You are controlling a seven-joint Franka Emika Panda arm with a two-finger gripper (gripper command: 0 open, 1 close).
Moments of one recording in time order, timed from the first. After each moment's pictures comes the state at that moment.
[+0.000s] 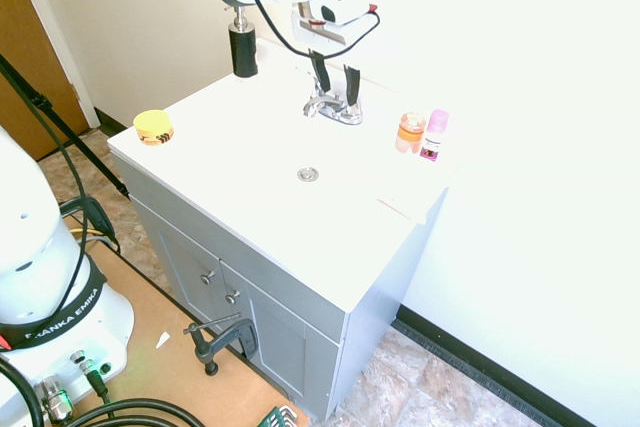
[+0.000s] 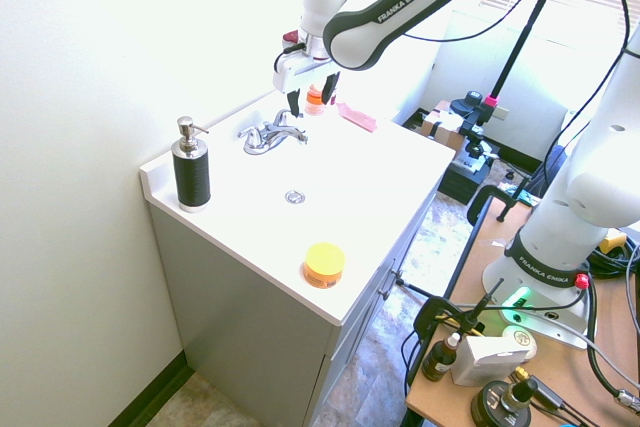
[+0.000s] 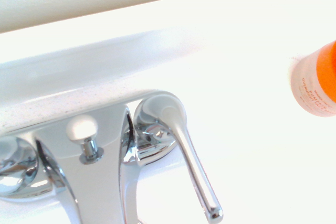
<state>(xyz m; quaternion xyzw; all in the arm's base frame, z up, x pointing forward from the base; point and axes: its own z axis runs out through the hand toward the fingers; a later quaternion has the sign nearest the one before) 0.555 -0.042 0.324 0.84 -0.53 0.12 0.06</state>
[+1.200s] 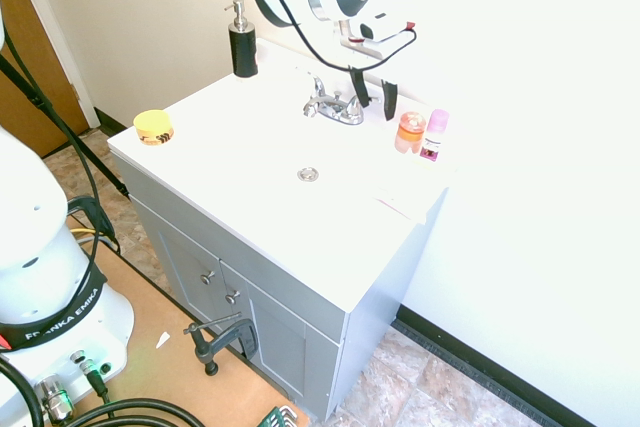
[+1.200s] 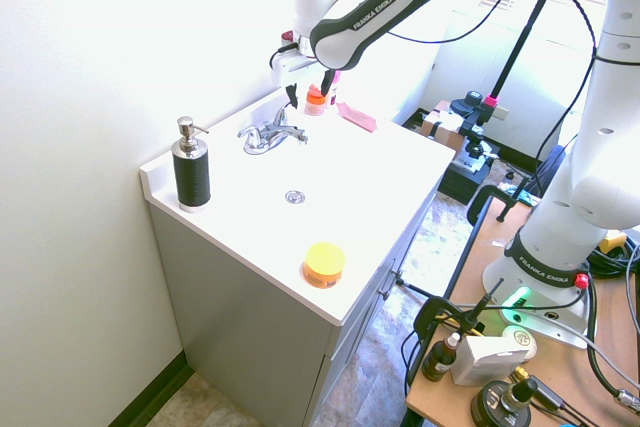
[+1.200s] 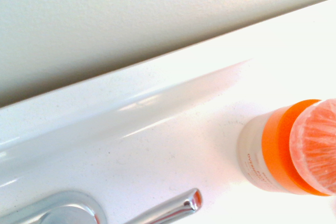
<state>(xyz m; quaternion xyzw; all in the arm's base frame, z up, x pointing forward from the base) 0.600 -0.095 0.304 0.81 -0.57 0.14 0.09</state>
